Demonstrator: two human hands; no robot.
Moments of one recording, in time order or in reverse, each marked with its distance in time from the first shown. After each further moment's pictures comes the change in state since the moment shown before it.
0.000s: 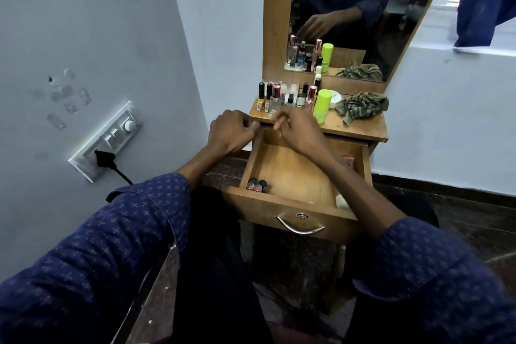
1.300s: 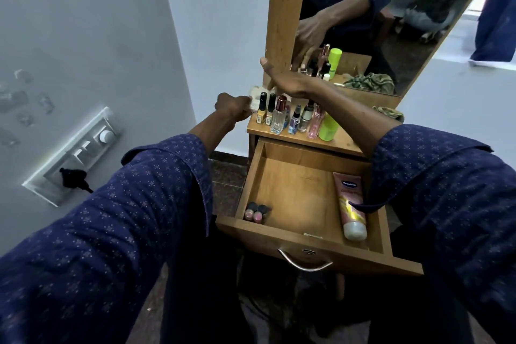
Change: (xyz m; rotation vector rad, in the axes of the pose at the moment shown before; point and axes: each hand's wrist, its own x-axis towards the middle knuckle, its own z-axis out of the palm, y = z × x) left_hand 0.156 -0.037 0.054 -0.918 -0.035 -0.732; right_hand 0.172 -0.018 -0.022 -0.108 -0.426 0.139
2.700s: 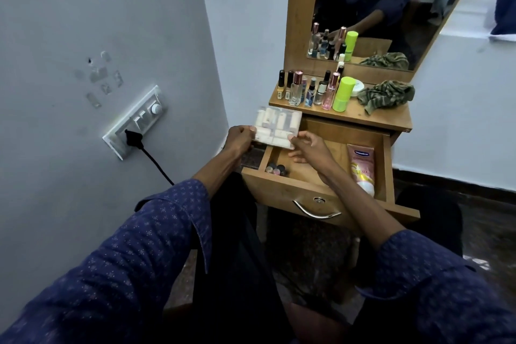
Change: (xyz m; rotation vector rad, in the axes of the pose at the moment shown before) left_hand -0.149 -0.110 -0.066 0.090 0.002 0.061; right_hand -0.150 0.081 0.174 0.950 0.164 0.099
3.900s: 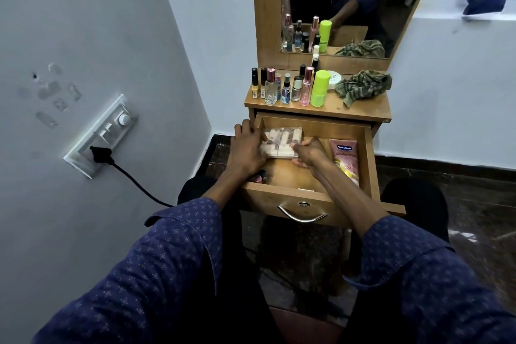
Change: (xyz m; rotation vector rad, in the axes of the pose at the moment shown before) left_hand -0.024 -0.001 0.057 1.089 -0.061 0.675; right_hand 0.042 0.036 -0.035 0.003 0.316 0.293
